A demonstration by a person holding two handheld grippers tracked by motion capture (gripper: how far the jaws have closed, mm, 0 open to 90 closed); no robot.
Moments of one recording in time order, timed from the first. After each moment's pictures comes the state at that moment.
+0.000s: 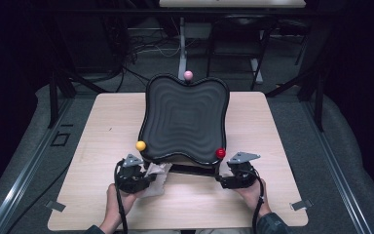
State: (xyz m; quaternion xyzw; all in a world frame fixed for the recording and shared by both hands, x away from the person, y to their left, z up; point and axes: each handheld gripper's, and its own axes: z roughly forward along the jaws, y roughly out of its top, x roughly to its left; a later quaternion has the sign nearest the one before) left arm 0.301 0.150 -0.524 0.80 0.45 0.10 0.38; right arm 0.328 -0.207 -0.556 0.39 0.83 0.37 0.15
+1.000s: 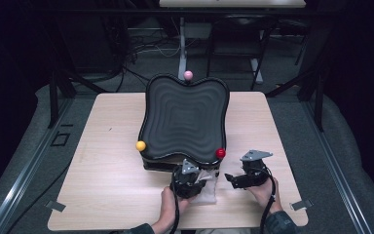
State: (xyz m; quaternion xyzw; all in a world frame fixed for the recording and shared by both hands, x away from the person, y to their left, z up) left arm 0.304 0.010 -0.557 0.82 0.40 0.06 0.42; right arm 0.329 -0.237 -0.550 0.41 0.82 0.36 0.16
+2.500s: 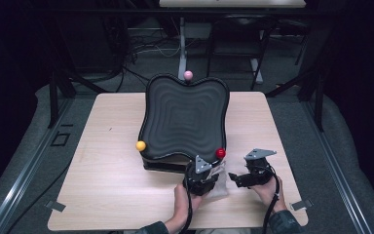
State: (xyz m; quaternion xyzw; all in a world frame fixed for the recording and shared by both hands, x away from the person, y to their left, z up) left arm 0.308 -0.023 -0.552 0.81 0.39 0.10 0.44; right arm 0.333 -0.249 -0.548 0.41 0.83 0.35 0.16
